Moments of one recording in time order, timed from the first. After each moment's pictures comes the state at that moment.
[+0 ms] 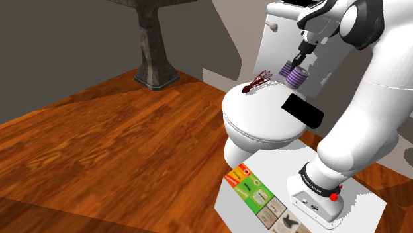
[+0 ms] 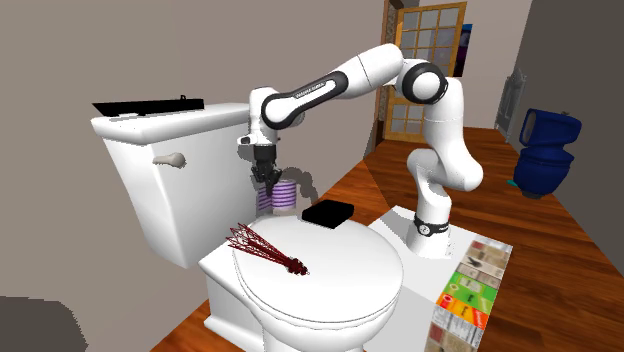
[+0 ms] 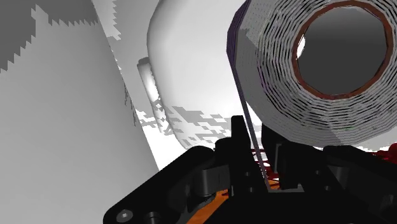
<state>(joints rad) -0.25 0.26 -0.63 -1.83 0.34 1.99 -1.14</state>
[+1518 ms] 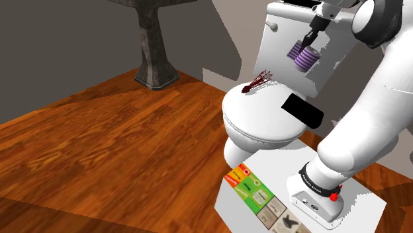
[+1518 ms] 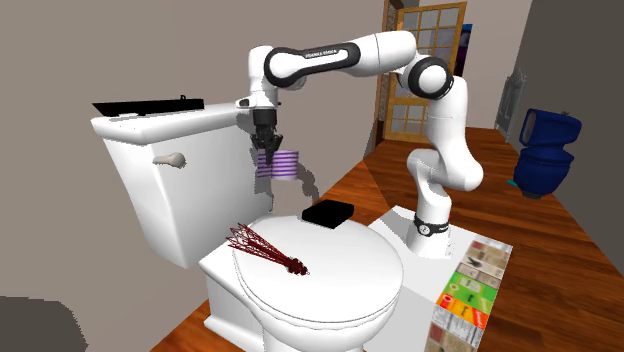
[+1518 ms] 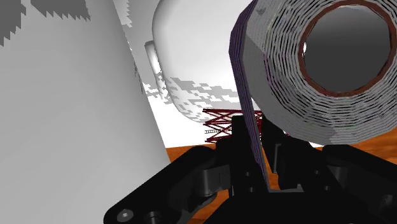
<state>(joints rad) -0.24 0.17 -0.65 -1.63 0.27 1.73 -1.06</state>
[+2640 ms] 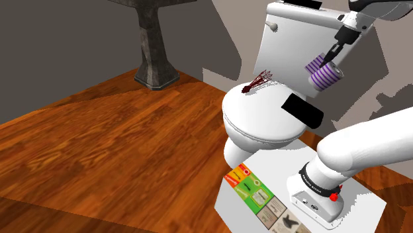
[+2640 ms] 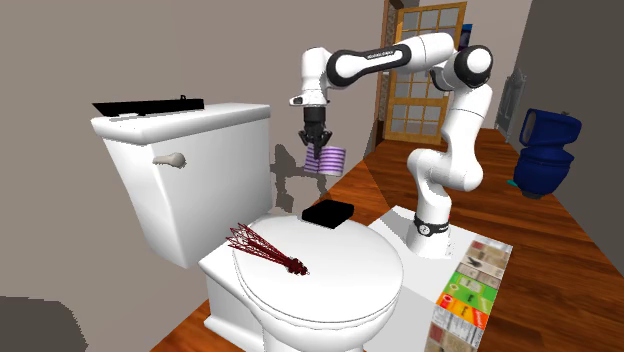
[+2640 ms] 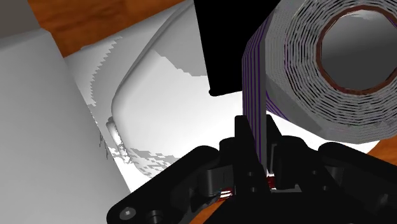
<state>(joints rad) -0.27 -0.43 -0.59 -2.17 -0.08 1.79 -0.92</state>
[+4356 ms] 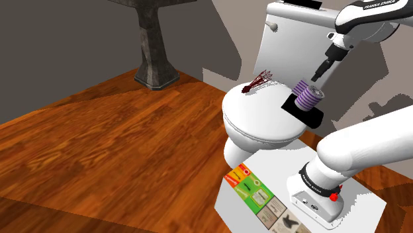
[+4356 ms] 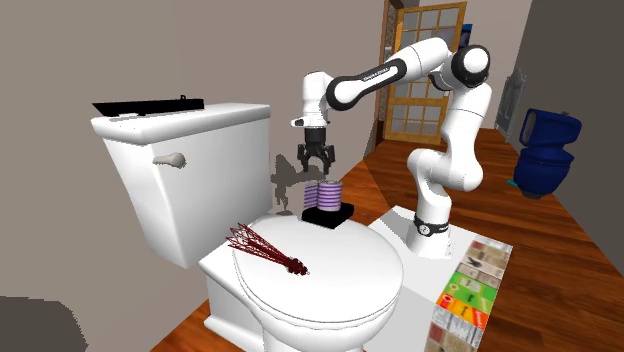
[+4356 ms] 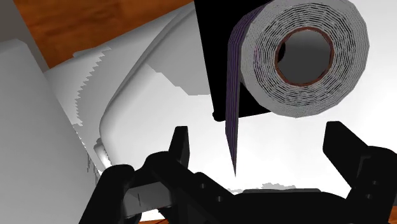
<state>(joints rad) -0.28 -0.40 -0.62 -2.33 -0.08 1.97 -0.95</state>
